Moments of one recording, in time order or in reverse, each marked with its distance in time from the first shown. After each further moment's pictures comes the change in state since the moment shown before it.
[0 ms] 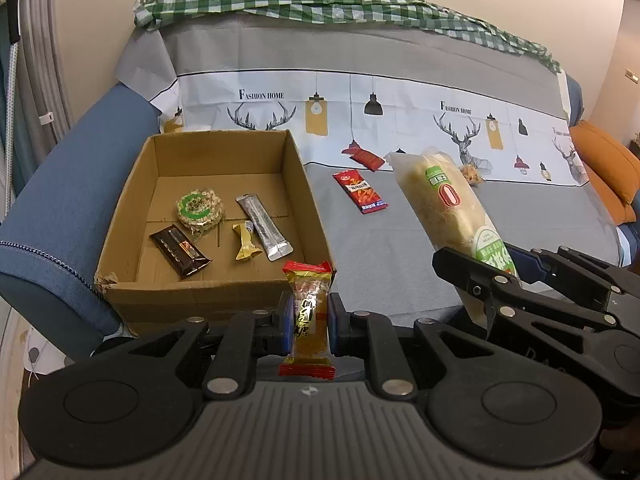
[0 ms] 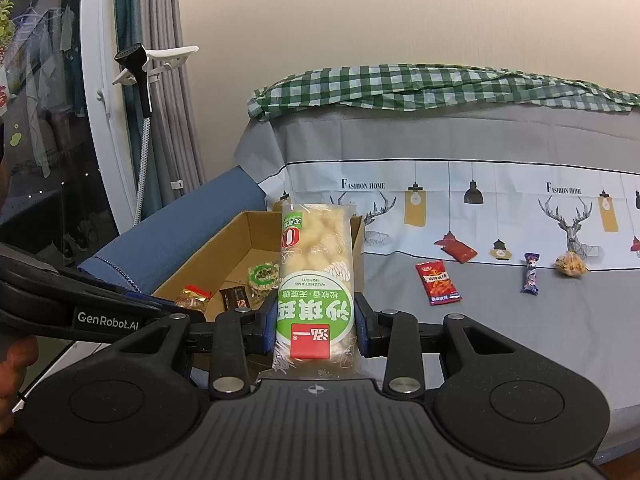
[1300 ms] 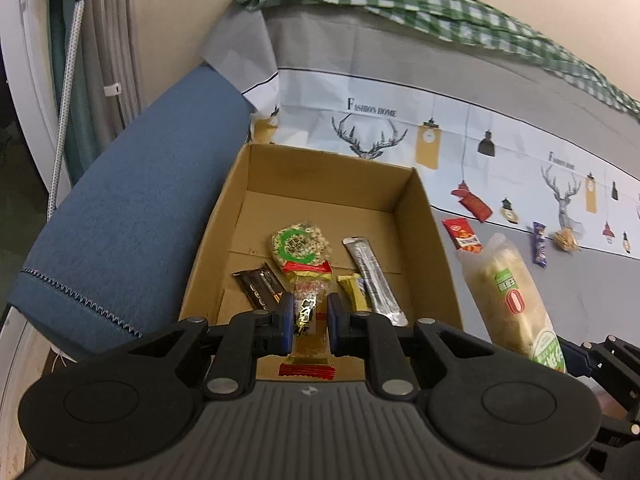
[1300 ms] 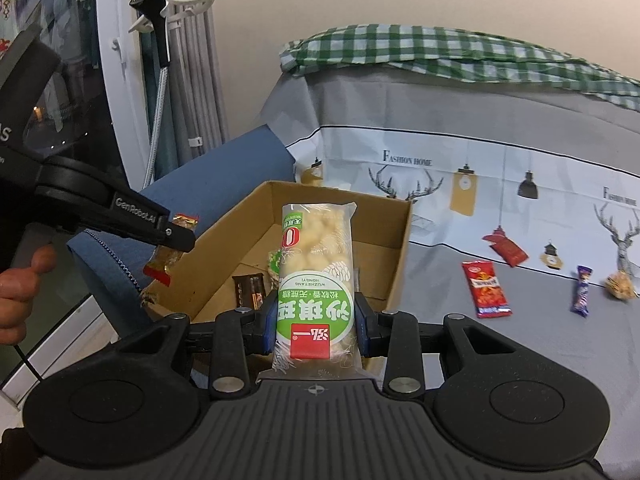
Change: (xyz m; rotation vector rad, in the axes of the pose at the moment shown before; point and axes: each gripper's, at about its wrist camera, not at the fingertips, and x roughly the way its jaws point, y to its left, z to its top) left arm 0.081 0.118 0.086 -0.190 0.027 0.173; right arm 0.112 0.027 0.035 -0.090 0.137 0.074
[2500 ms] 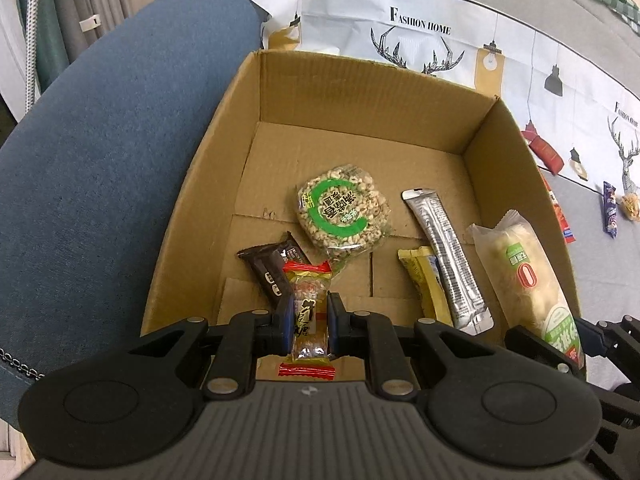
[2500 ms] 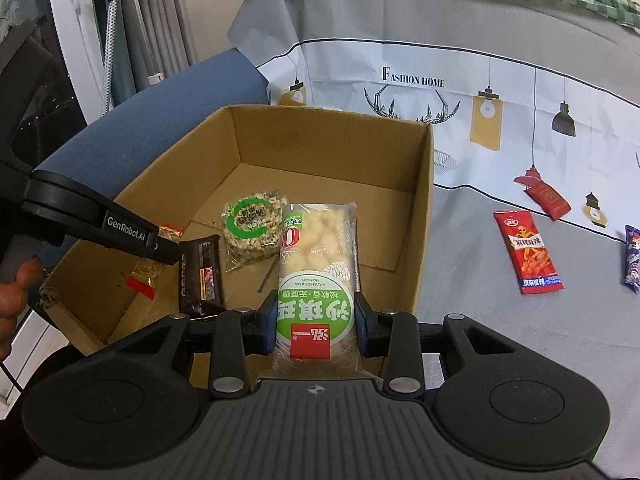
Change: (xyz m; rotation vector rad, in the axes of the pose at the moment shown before) left arm 0.153 0.023 0.011 0.013 0.218 0.064; right arm 0.159 -0.024 -0.006 0.045 0.196 -0.021
